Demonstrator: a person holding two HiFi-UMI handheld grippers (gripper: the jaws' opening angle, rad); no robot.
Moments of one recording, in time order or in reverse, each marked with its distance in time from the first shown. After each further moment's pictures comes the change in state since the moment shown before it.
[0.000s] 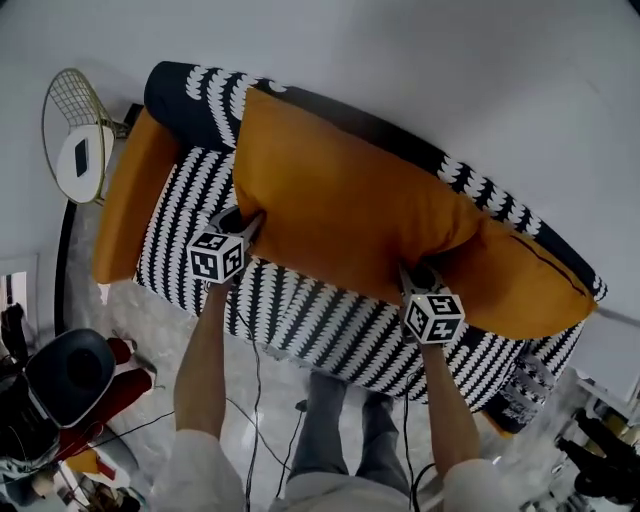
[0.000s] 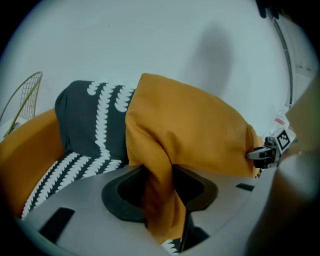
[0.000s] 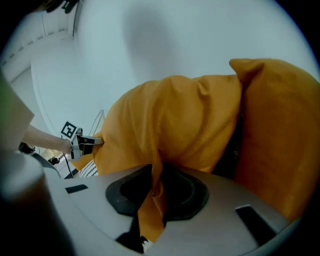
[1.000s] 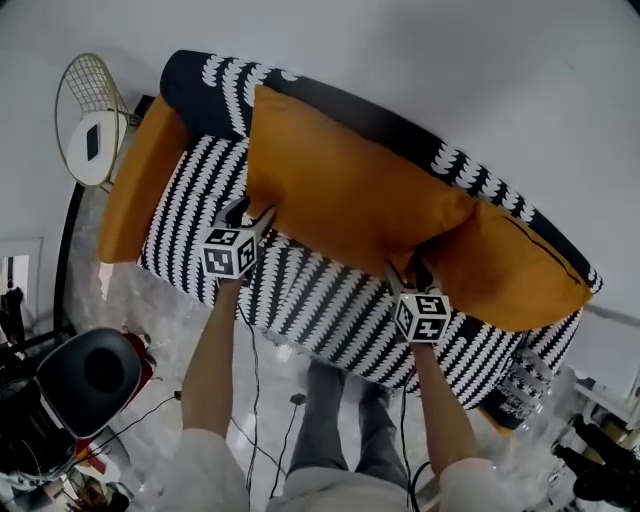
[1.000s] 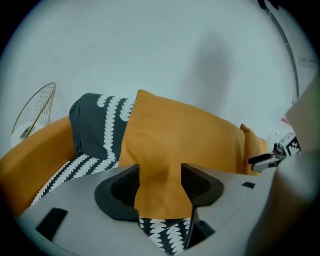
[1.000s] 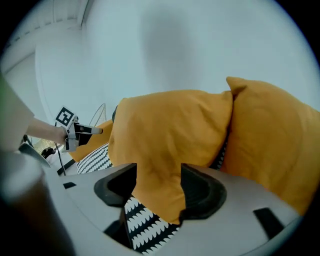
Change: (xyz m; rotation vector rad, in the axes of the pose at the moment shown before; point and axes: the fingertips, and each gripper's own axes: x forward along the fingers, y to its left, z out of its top) left arm -0.039 -0.024 -0.001 -0.009 -0.078 0.098; right arm -0.030 0.024 -0.025 -0.083 -0.003 -0.058
